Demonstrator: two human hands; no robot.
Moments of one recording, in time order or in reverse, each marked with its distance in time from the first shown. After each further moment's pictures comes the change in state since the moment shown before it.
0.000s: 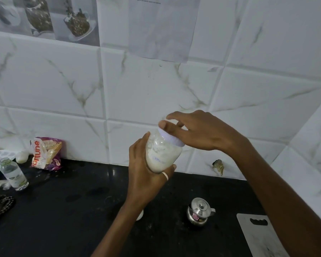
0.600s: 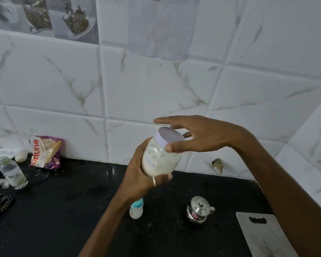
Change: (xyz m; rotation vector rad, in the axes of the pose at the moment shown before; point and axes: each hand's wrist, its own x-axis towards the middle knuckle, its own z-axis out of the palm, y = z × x) left_hand 0.003 -0.017 -0.020 -0.196 -0.335 -0.186; right_hand -0.003 0.008 -0.006 0.197 -0.275 -0.183
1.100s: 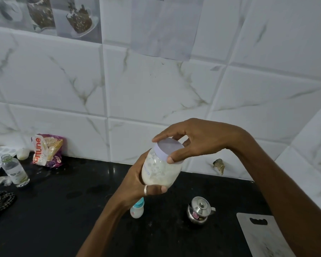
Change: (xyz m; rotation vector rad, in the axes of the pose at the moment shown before) left_hand -0.014 -0.016 -0.014 0.018 -0.130 -0.144; right_hand 0.005 -0.005 0.001 -0.067 -0.090 -0.048
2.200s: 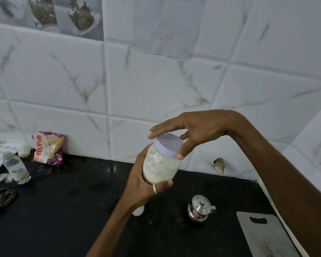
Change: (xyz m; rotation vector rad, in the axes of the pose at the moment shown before) left_hand 0.035 0.010 0.020 0.021 0.407 -0.701; right_hand 0.018 0.007 -0.019 0.094 -0.239 -0.071
